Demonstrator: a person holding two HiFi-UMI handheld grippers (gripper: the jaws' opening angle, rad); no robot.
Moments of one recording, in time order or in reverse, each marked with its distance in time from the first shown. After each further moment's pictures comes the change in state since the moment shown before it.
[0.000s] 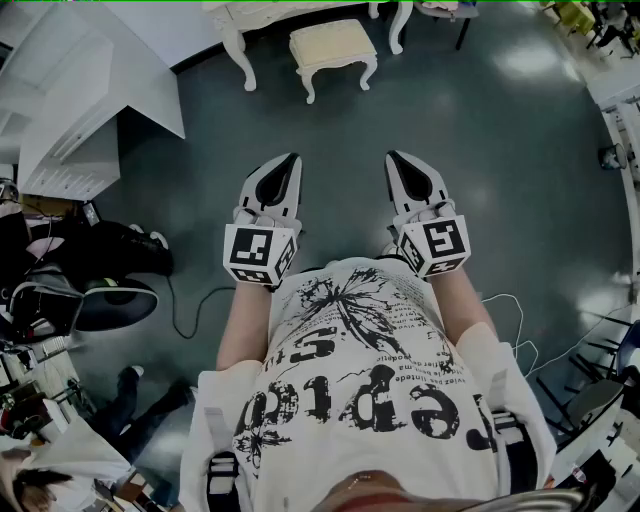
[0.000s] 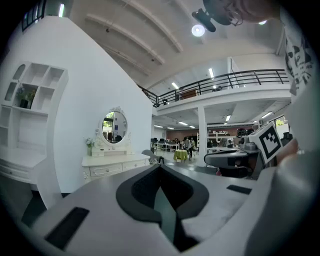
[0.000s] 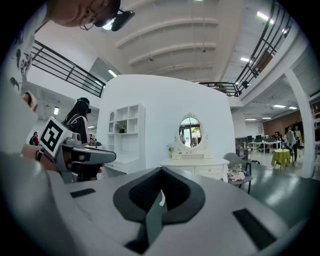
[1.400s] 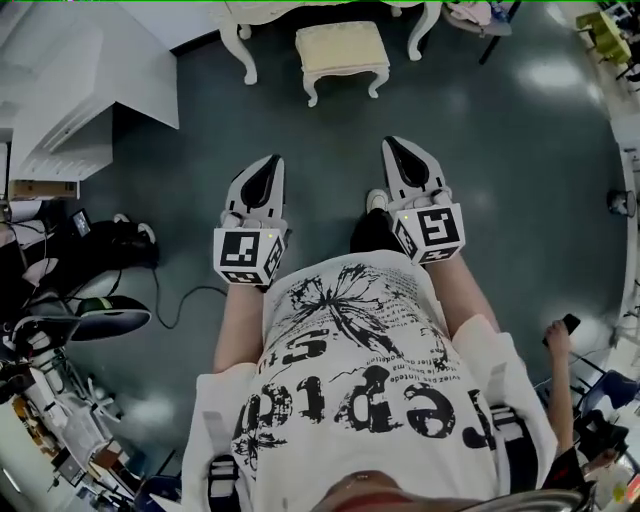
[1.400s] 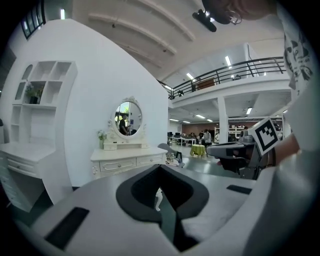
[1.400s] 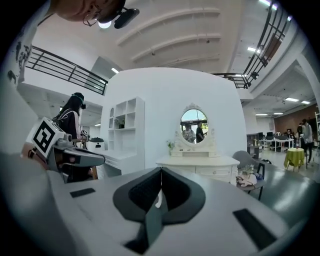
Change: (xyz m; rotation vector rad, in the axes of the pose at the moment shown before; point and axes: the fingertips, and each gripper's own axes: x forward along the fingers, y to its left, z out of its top) left arm 0.173 0.102 -0.017 -0.058 0.083 0.184; right arm 0.195 -0.141 0.000 -0.022 0.056 0.103
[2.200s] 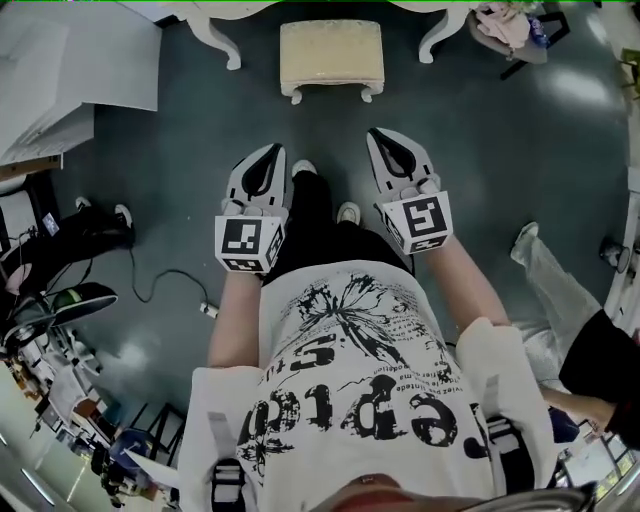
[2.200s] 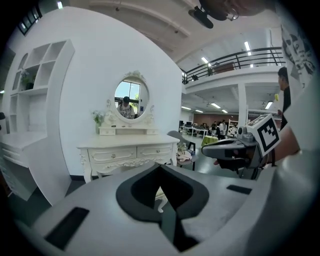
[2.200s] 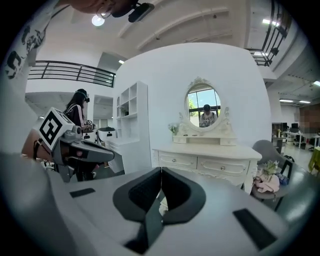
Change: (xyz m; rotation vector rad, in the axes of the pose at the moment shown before) left arm 0.284 0.008 -0.032 -0.060 0.146 0.119; right arm 0.194 -0.206 -0.063 -0.039 0.137 0.235
